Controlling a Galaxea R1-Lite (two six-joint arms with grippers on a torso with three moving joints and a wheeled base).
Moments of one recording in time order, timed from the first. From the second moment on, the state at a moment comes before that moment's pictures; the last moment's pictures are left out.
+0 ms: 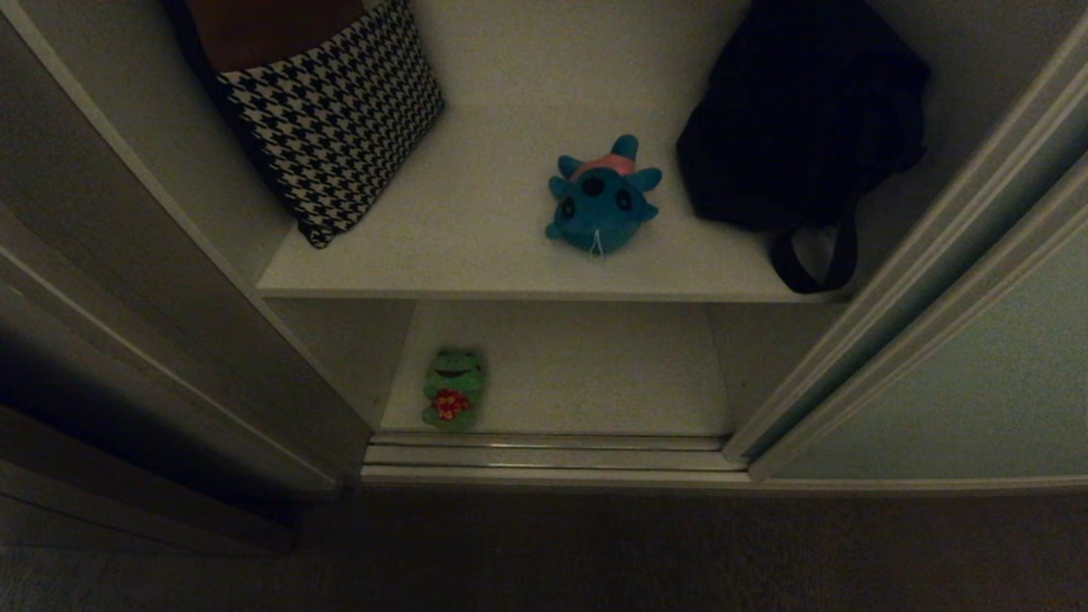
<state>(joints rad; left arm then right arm) -0.13 0.28 0.00 -0.64 0.04 0.07 0.00 0.00 0.00 0.00 0.00 0.00</state>
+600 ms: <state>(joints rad) -0.13 0.28 0.00 -0.16 0.09 0.03 0.00 0.00 0.00 0.00 0.00 0.00</state>
